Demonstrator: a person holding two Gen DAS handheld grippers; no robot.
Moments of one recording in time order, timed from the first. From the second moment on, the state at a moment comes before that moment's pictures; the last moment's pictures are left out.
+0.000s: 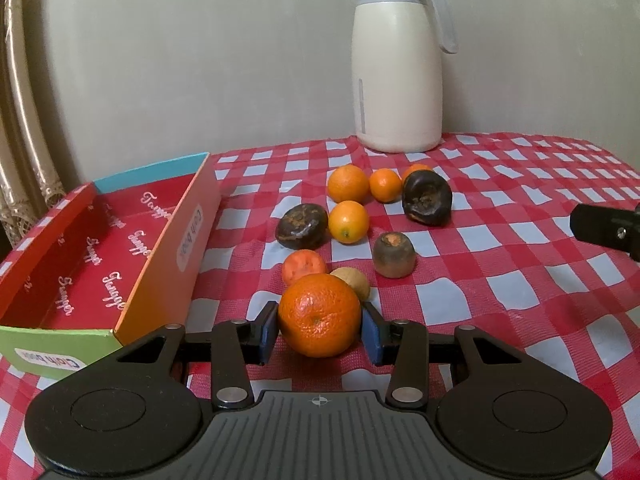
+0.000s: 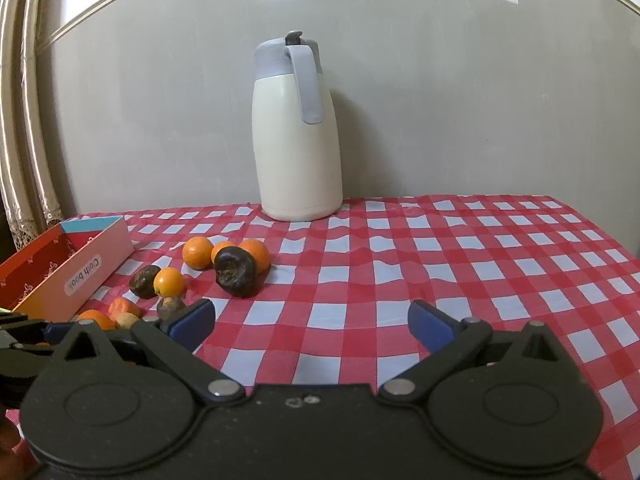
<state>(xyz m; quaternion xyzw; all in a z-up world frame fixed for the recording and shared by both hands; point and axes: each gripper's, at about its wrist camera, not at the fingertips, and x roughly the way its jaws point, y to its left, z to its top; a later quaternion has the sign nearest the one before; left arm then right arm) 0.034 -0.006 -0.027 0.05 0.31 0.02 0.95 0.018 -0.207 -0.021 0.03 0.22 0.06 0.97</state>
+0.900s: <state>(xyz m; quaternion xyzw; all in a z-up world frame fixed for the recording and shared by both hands) 0.015 0.031 -0.003 0.02 0.26 0.03 0.97 0.028 -0.170 -0.028 0.01 0.23 0.09 0.97</state>
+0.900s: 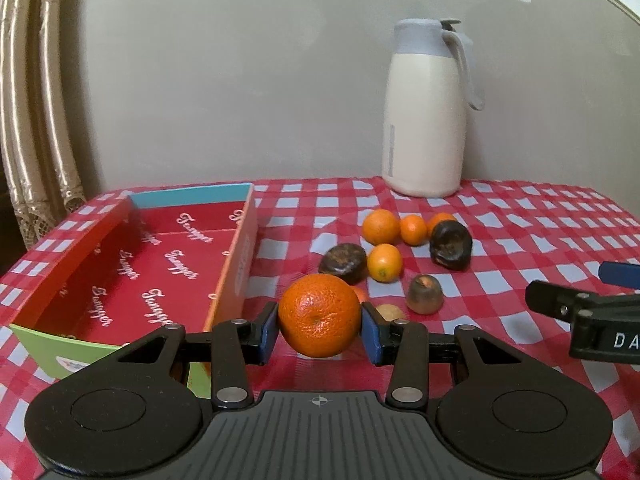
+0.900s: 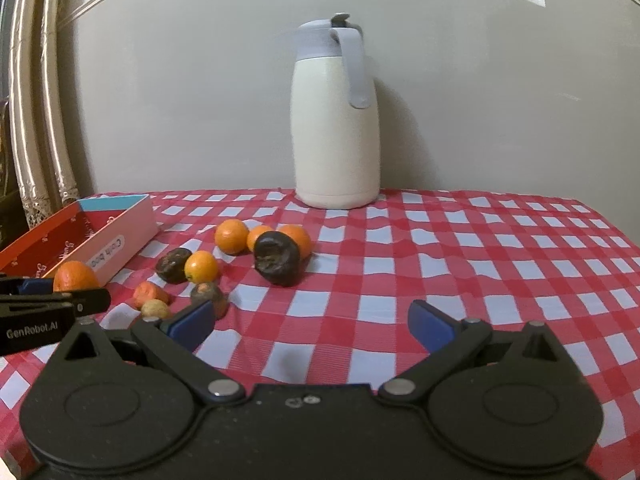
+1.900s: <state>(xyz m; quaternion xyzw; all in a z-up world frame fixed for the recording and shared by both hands) 0.043 0.149 -0.011 -0.04 0.28 0.19 0.94 0.038 -0.110 -0.023 0.01 0.22 0.15 0.96</state>
